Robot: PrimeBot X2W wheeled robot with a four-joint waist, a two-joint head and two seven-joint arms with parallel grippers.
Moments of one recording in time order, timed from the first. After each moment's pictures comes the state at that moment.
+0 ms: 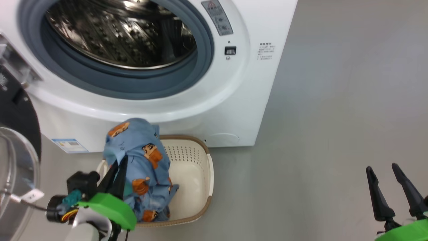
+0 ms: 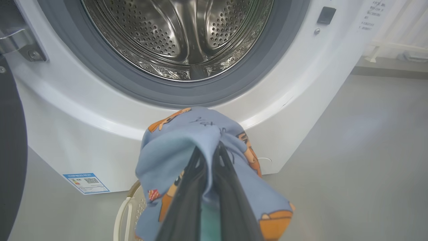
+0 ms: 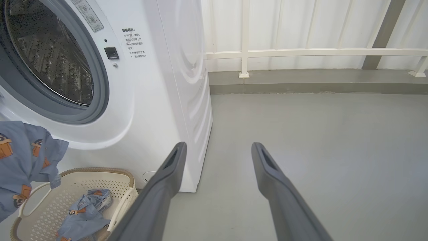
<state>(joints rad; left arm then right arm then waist) -0.33 0.14 -0.25 0.50 -0.35 -0.13 -0.25 0.04 -0.28 -0.08 0.09 0.36 0.13 -0.26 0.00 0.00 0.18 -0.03</state>
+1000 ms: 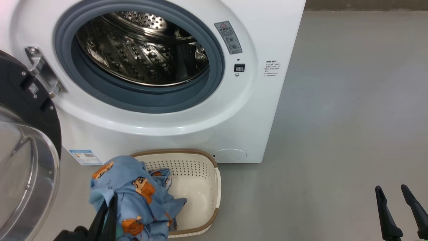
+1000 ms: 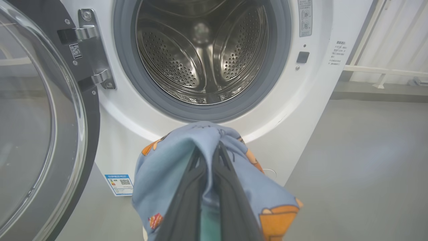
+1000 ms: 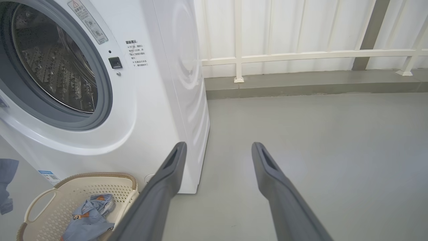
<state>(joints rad) 0.10 0.05 -0.02 0.04 -0.16 -0.13 -0.25 0.15 -0.23 -0.15 0.07 0.34 0.13 -0.26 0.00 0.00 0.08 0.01</state>
